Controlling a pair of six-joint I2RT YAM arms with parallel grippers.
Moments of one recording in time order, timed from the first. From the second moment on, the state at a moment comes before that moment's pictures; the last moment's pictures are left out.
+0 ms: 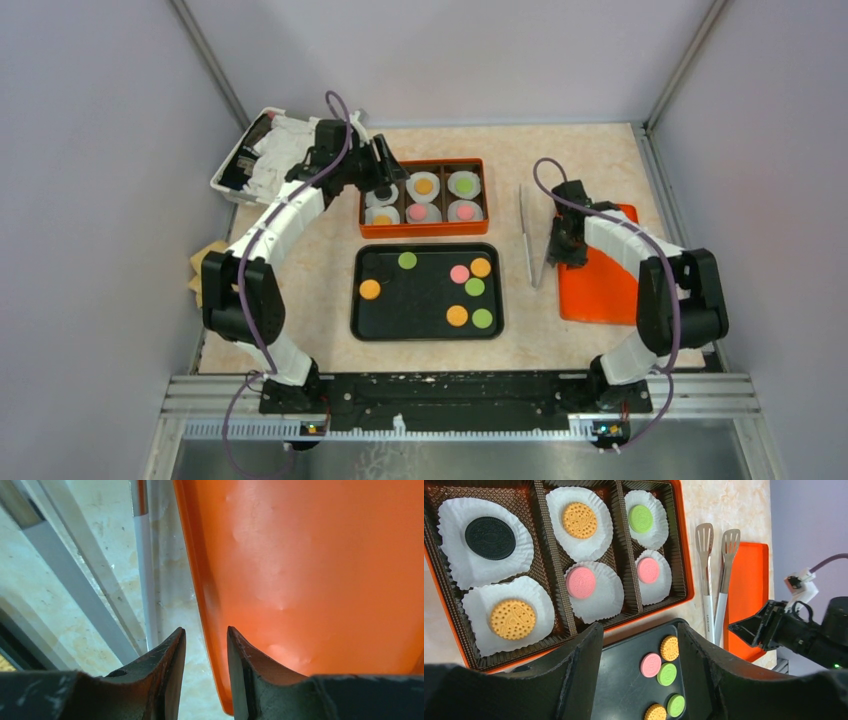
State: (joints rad) left arm -0.25 1.64 1.38 -0.34 0.37 -0.54; right arm 0.21 1.54 0.98 -0.67 0.20 0.42
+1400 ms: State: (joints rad) left arm -0.30 1.81 1.63 -0.42 0.36 -0.49; right arm 0.21 1.64 1.02 -0.63 0.26 0.39
